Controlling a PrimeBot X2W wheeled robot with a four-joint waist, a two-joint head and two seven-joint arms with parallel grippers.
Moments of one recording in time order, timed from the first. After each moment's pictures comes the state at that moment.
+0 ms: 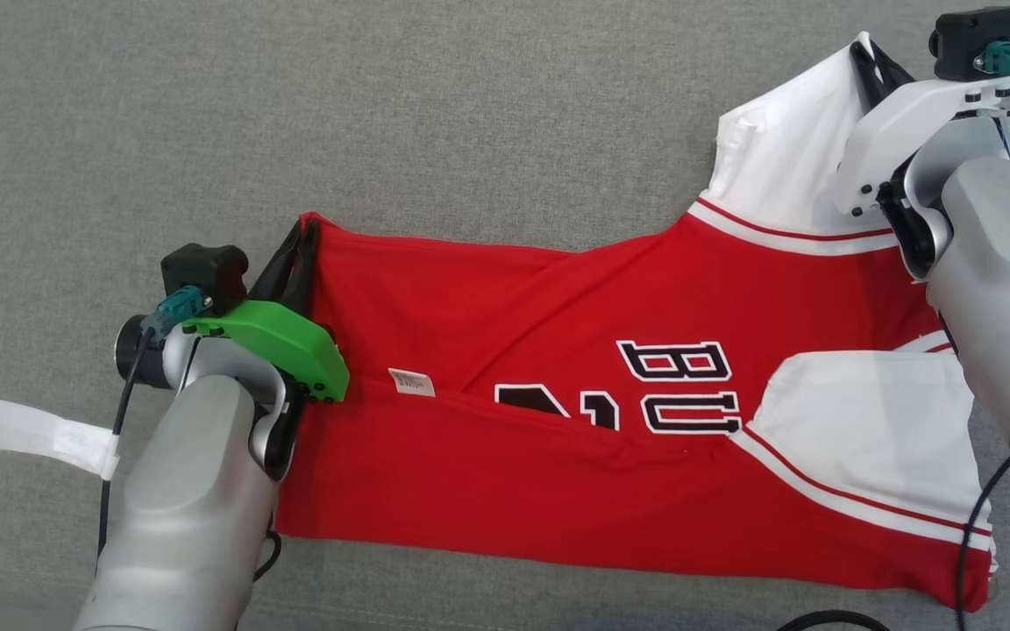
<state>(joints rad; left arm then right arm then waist) -0.71 0.09 -0.32 0.89 -0.42 -0.13 -0.26 -1.14 -0.26 0.42 1.21 0.44 0.13 -0.18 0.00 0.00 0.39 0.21</state>
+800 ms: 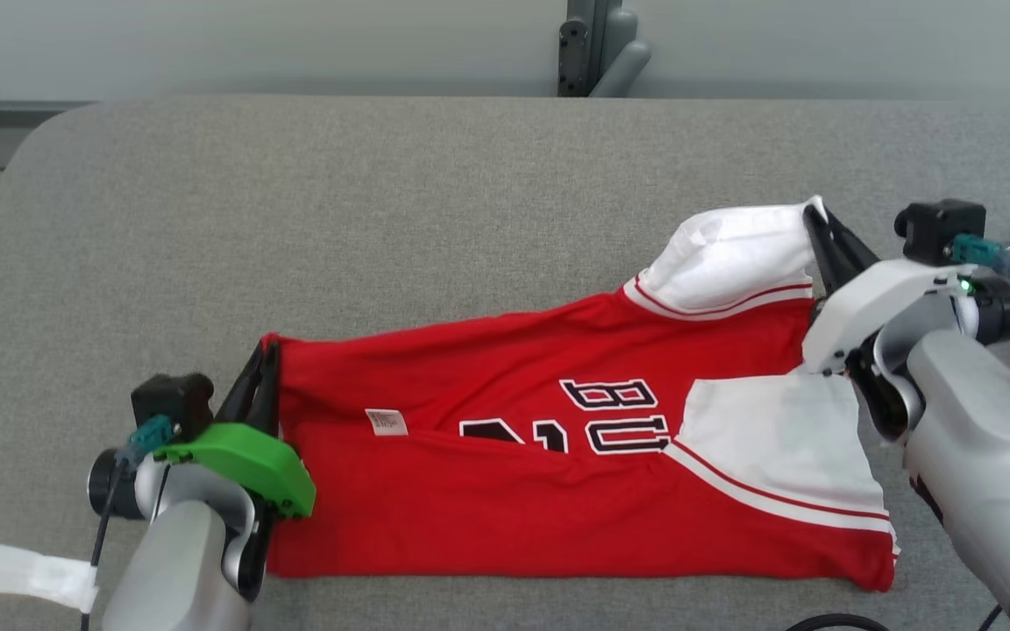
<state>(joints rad) -0.47 0.12 -0.20 0.78 -0.37 -0.13 -0.26 -0.79 -0.31 0.52 0.93 0.67 0.13 -0.26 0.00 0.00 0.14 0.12</state>
